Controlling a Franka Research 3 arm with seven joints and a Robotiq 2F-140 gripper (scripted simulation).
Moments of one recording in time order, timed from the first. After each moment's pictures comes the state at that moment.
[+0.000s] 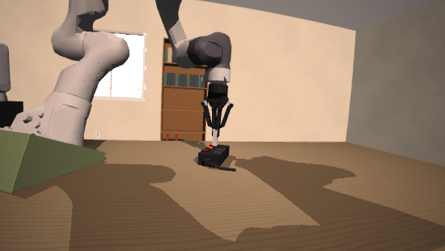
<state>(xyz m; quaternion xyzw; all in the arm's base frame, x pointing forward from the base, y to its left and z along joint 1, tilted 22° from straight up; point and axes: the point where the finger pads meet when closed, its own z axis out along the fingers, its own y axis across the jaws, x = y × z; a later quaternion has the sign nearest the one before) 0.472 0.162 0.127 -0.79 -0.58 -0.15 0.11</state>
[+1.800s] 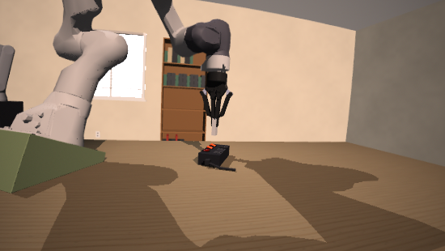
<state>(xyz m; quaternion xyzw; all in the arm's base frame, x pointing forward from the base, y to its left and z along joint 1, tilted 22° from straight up) 0.462 0.136 0.161 -0.80 -0.57 -0.15 0.12</state>
